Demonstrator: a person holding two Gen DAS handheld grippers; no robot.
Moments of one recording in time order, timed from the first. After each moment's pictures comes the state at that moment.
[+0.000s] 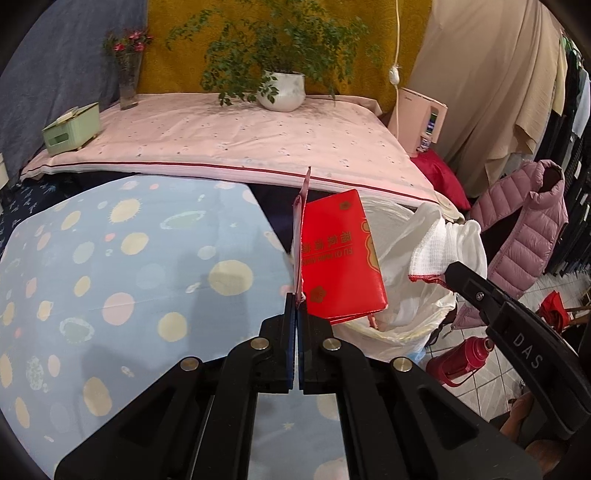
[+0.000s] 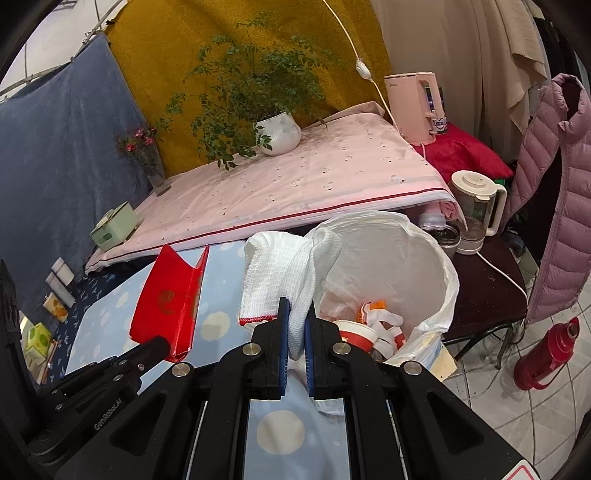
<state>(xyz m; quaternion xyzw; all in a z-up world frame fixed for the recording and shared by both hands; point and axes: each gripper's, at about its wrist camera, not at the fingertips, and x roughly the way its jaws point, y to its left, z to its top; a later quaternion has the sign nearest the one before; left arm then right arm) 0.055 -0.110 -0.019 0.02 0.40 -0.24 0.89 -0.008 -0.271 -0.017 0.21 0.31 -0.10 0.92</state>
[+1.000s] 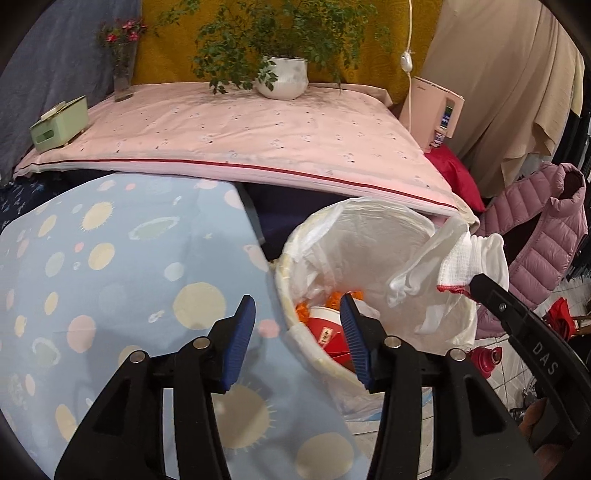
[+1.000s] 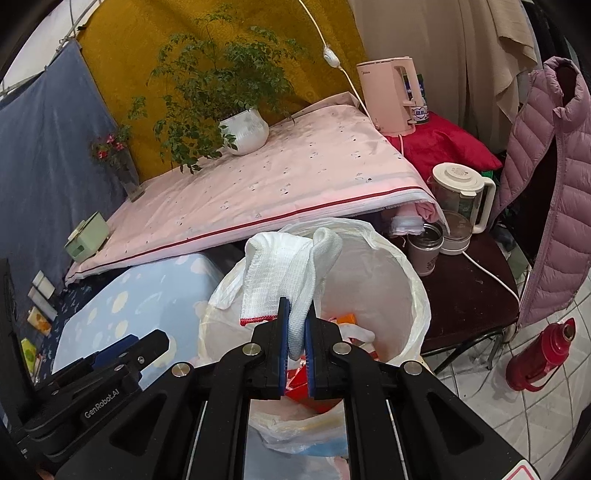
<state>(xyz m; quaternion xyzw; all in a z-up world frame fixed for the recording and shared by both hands) 0.100 -0.152 -0.043 0.02 0.41 -0.21 0.88 0.026 -0.330 -0.044 0.22 0.32 -0.12 0.91</state>
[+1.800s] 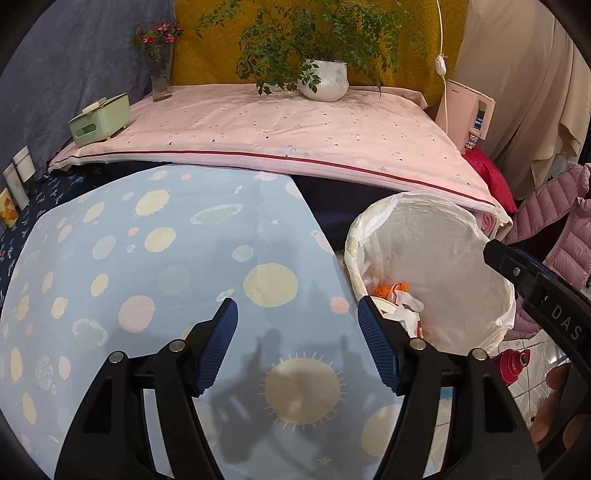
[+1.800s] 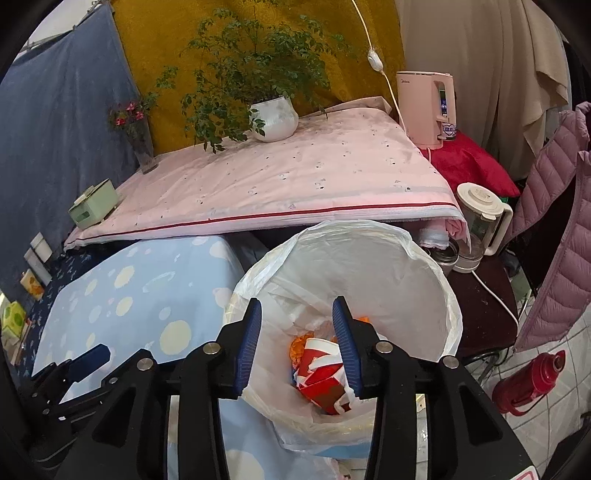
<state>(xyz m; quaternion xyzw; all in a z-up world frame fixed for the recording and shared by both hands) 0.087 -0.106 -0.046 0.04 0.41 -0.15 0.90 0.047 -0.288 -0.032 0.15 0.34 -0.11 0.92</state>
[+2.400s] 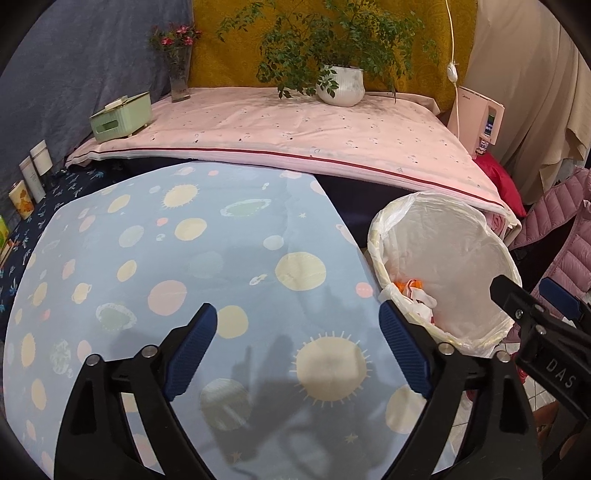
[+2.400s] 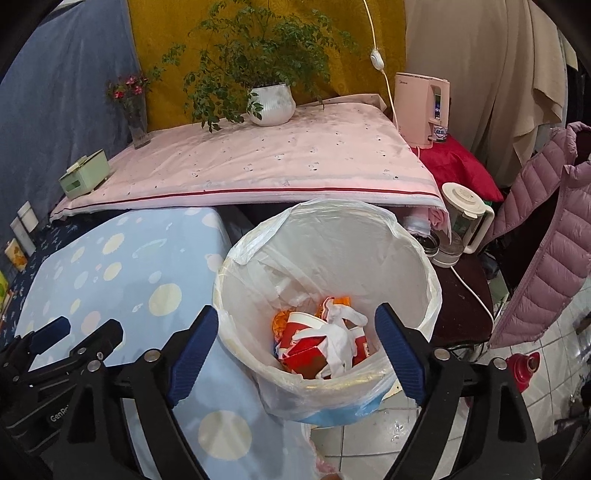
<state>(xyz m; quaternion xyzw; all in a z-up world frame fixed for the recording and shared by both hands) 0.069 -0.080 -0.043 0.04 0.40 -0.12 0.91 0.022 -0.264 -0.037 0.10 0.37 -0.13 0.91</state>
